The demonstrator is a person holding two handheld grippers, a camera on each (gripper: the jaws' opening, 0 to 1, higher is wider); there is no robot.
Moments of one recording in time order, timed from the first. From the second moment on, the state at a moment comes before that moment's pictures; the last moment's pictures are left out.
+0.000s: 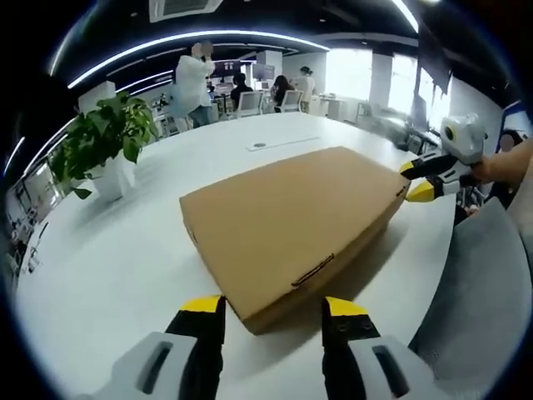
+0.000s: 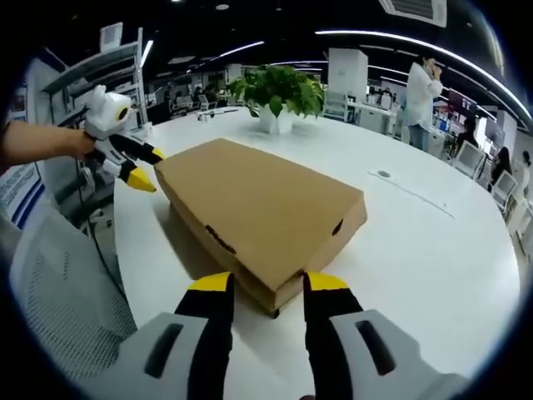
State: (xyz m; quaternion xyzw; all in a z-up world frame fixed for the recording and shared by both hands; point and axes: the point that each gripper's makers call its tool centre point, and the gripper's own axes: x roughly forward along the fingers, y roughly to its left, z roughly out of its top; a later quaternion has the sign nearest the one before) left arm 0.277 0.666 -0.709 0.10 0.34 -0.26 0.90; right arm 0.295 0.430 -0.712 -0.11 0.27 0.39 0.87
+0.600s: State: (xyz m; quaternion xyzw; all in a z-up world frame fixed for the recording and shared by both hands) left arm 0.277 0.663 -0.673 0.10 0.31 -0.25 0.91; right arm 0.292 0.432 -0.676 -0.11 0.24 0.40 0.88
